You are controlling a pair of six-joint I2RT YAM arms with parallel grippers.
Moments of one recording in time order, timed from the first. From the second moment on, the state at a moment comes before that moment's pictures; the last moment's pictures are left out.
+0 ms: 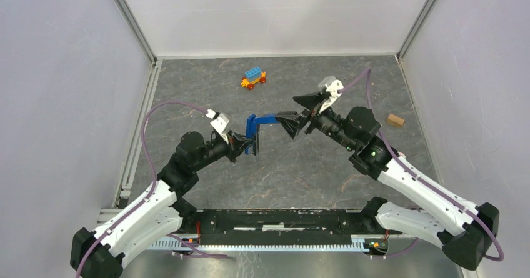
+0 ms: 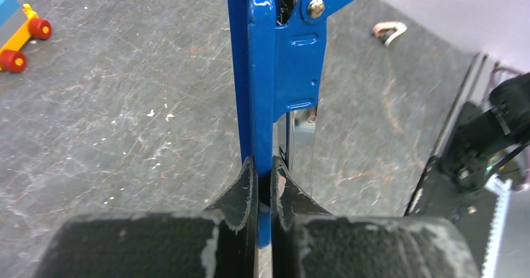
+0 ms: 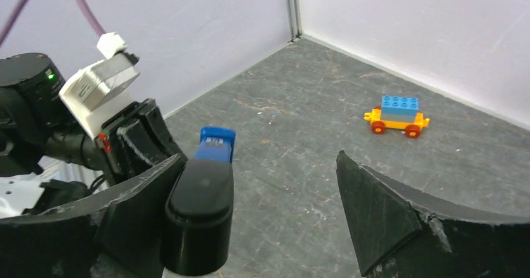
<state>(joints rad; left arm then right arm) -0.61 0.72 0.45 0.12 0.31 -0.11 0.76 0.99 0.88 0.21 -0.13 0.17</state>
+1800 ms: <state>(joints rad) -0.62 0.76 0.43 0.33 0.59 -0.56 0.73 1.34 1.22 0.21 -0.23 0.36</state>
